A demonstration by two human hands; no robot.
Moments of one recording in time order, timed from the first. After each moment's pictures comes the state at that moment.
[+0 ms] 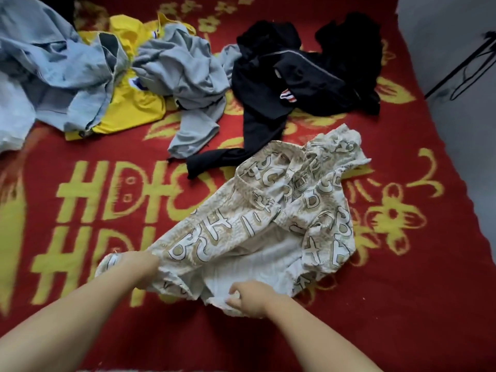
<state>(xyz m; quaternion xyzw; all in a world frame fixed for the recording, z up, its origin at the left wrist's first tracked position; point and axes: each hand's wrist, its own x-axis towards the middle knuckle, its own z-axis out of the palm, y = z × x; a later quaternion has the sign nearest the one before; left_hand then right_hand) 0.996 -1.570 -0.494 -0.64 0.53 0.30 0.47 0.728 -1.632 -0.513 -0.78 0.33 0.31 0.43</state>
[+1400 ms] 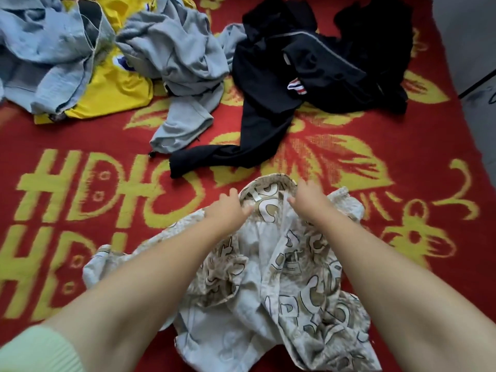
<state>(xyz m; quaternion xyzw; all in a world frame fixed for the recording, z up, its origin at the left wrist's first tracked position) 0.872 -1.766 -0.543 -0.83 0.46 0.31 0.05 0.713 -1.880 -0.534 -0.77 0.55 0.20 0.24</state>
